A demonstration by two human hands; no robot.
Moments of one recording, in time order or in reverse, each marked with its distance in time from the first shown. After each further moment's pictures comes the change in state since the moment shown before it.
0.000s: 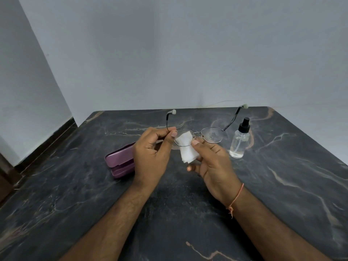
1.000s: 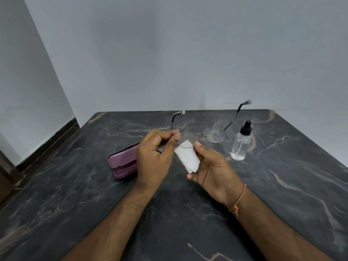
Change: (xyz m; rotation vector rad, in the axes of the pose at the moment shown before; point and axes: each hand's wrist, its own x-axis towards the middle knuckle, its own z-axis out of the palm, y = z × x) left_hand -0.001 -0.005 0.002 -0.036 -0.007 0.008; right_hand 0.001 -0.002 -0.003 0.087 -0.111 0.215
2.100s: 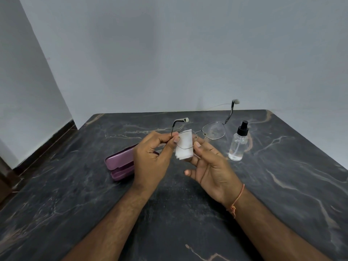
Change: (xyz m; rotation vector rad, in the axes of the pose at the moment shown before) left_hand 0.000 0.000 -0.004 0.050 -0.026 0.056; right_hand -0.002 -0.003 -0.001 0.015 -0.064 -0.120
